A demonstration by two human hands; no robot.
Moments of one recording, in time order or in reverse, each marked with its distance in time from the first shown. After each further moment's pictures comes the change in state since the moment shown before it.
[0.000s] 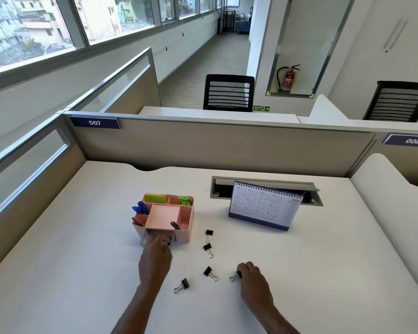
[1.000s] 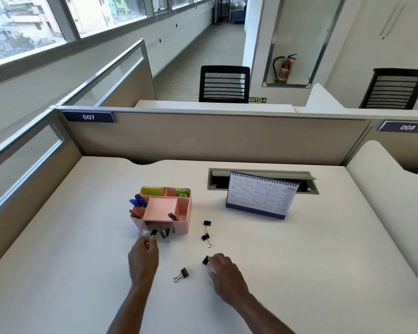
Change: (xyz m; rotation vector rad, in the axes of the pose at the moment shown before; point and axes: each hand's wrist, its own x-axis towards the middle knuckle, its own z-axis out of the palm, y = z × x) left_hand -0.011 -0.020 -0.010 -0.334 0.055 -0.262; right_hand -0.011 -0.064 0.001 0.100 -0.078 -0.234
